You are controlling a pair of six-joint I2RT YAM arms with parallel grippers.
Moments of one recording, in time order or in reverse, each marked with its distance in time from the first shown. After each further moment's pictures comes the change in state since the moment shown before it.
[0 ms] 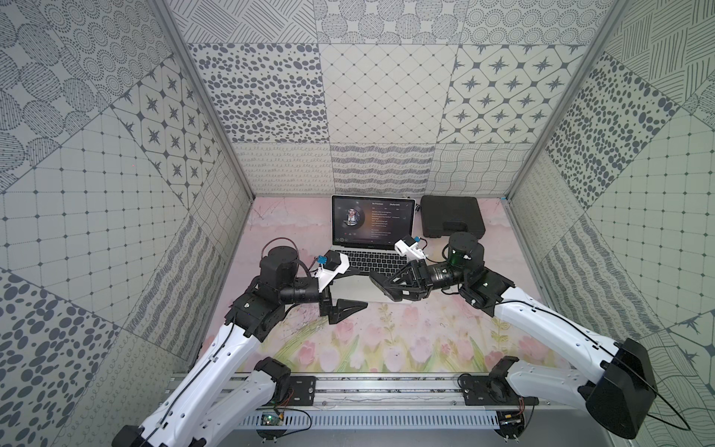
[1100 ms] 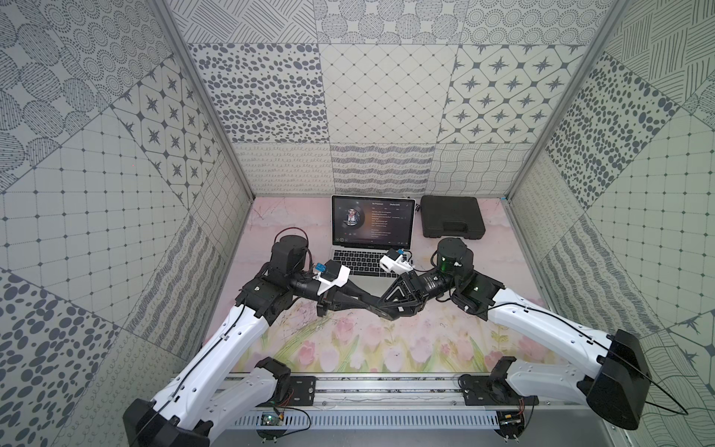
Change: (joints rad) left arm -0.012 0.131 0.067 -0.034 0.370 0.299; right arm 0.102 0.043 0.014 0.059 -0.096 0.102
